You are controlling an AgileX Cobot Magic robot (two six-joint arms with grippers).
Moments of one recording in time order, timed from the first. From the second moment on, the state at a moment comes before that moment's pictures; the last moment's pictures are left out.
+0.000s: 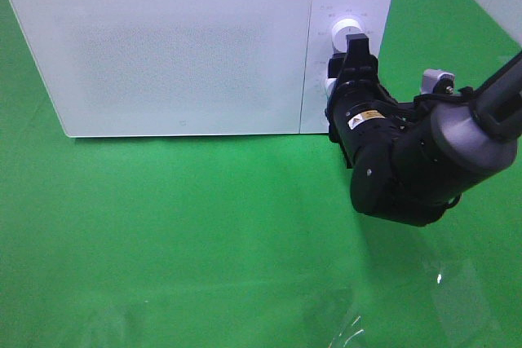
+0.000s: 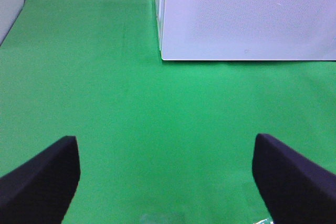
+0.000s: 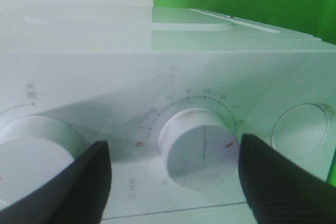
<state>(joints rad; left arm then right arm) -0.06 0.00 -0.51 -0.07 1.04 0.00 0.66 2.04 -0.76 0.72 -1.19 1.20</state>
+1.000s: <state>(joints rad) -0.06 0.00 -0.51 -0.07 1.04 0.00 0.65 1.52 -0.59 0.47 -0.46 0.14</state>
